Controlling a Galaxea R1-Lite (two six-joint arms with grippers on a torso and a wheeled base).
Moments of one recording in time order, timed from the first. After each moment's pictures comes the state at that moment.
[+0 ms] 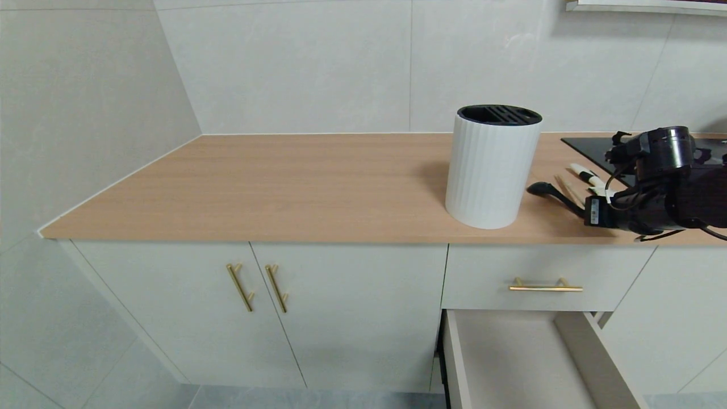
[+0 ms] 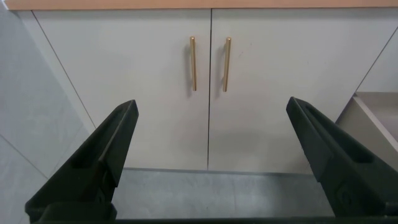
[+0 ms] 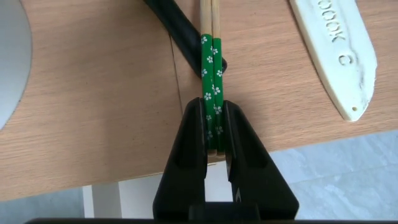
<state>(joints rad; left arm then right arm) 0.00 0.00 0.00 0.00 0.00 0.00 0.04 1.85 -1.26 -0.01 -0.22 0.14</state>
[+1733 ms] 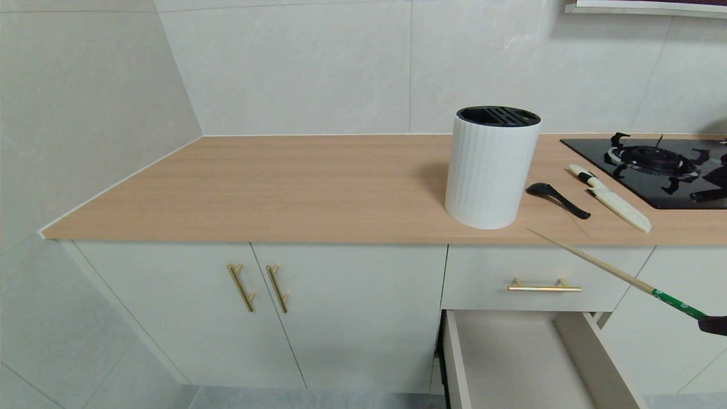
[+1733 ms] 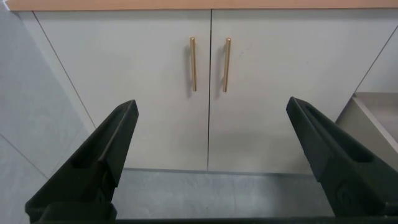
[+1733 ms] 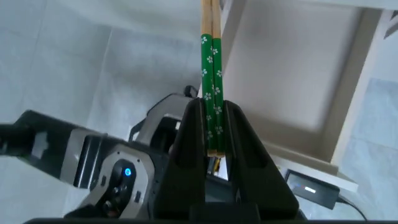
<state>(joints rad) 0.00 0.00 0.00 0.00 0.00 0.00 0.22 1.06 -1.05 0.74 0.24 0.15</state>
